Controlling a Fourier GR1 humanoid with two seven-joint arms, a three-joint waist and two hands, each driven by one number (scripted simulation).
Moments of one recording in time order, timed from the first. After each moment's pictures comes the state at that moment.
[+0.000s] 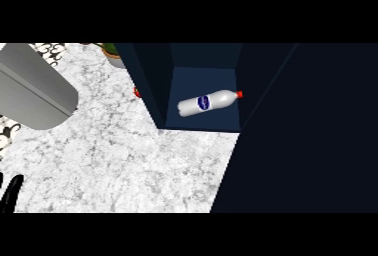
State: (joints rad) left arm 0.60 0.40 -0.11 -2.28 0.66 -0.04 -0.35; right arm 0.43 -0.35 0.59 -2.35 0.15 0.15 0.06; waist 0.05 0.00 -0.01
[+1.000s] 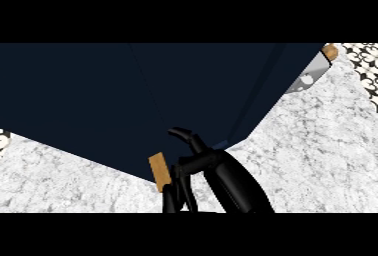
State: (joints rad) left arm 0.79 0.47 0.22 -2.24 0.95 -0.34 -0.37; right arm -0.26 -0.02 0.61 -1.95 -0.17 -0.18 0.42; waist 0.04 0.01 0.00
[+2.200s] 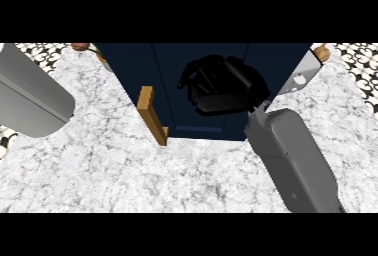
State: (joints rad) left arm 0.87 0.41 0.47 -2.21 1.13 -0.55 -0.25; right arm -0.73 -0.05 0.18 -1.33 -0.49 0.22 0.28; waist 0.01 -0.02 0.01
